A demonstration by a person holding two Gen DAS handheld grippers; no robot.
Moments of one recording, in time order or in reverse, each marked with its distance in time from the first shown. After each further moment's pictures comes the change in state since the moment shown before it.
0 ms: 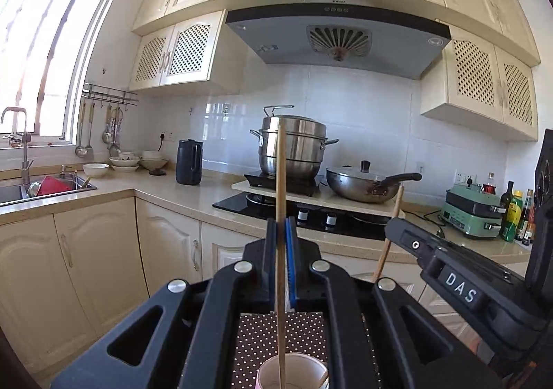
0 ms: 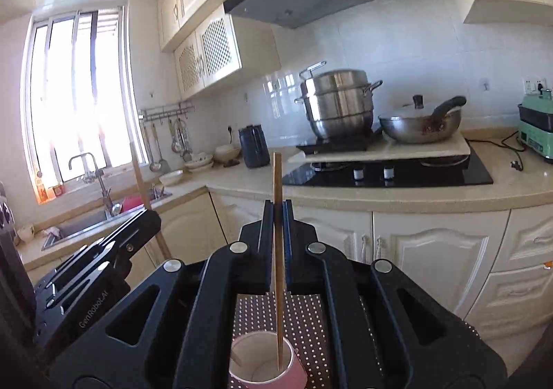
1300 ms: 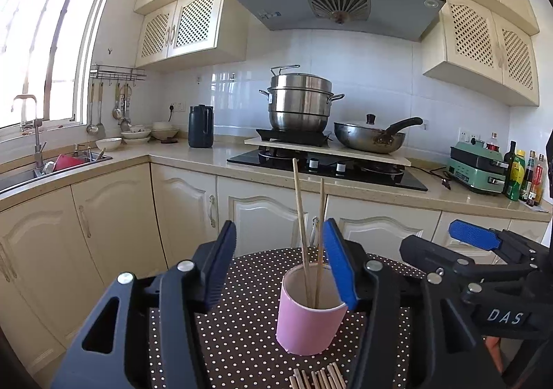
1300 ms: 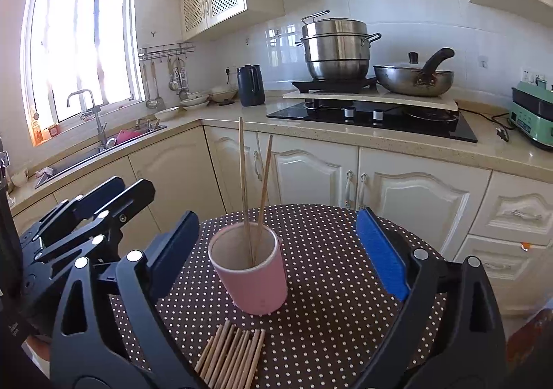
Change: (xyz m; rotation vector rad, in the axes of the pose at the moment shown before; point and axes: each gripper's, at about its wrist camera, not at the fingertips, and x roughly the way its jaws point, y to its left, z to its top) left arm -0.056 0.017 -0.069 0.038 0.120 0.043; right arm -0.056 0.006 -0.067 -0.086 0.197 -0.053
